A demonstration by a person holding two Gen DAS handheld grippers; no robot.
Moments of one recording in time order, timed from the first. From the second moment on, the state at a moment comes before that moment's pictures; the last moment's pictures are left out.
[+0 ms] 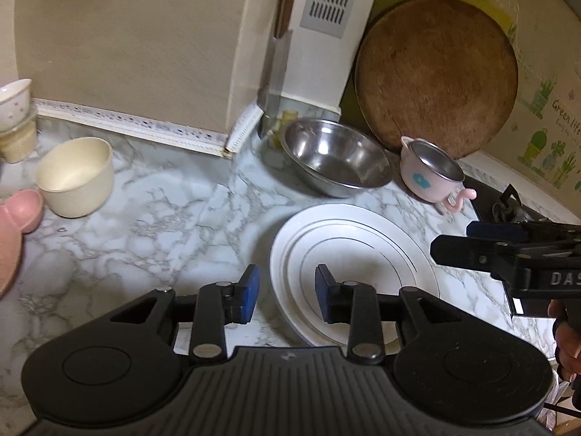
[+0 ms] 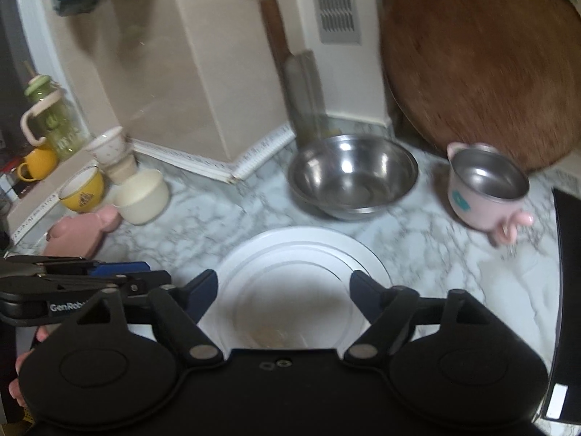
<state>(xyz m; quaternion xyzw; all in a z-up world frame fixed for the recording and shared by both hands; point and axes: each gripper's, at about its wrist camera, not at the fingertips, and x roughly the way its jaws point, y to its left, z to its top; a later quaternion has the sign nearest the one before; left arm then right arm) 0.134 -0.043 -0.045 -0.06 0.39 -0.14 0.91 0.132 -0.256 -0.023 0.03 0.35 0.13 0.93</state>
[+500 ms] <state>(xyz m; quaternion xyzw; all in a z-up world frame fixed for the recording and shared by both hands) 0.091 0.023 -0.022 -0.06 0.30 -0.07 0.95 0.114 -0.169 -0.001 -0.07 0.27 0.16 0.95</state>
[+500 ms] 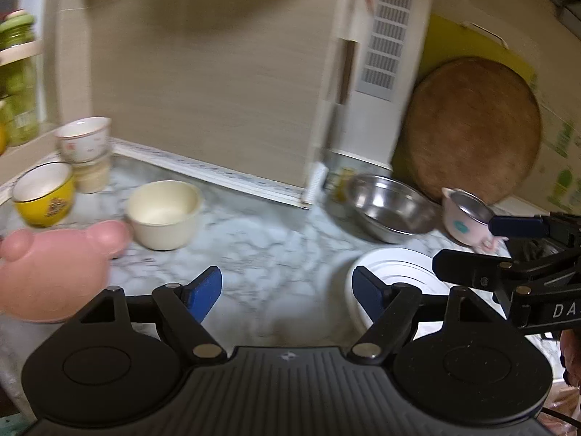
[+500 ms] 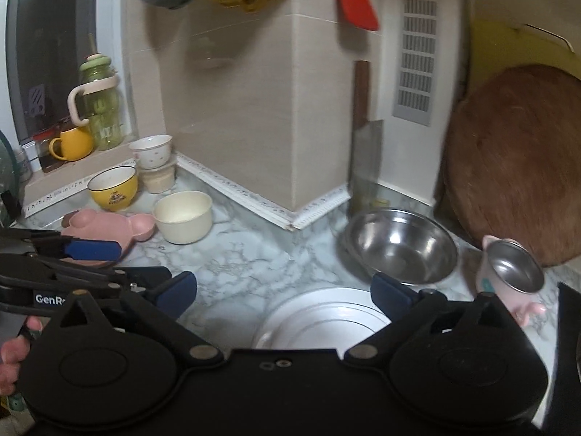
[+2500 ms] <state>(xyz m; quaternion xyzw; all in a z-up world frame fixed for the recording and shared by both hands) 0.182 0.355 -0.135 -0.22 0.42 0.19 0.86 0.279 0.112 -0.130 -0.05 0.46 0.27 0.85</state>
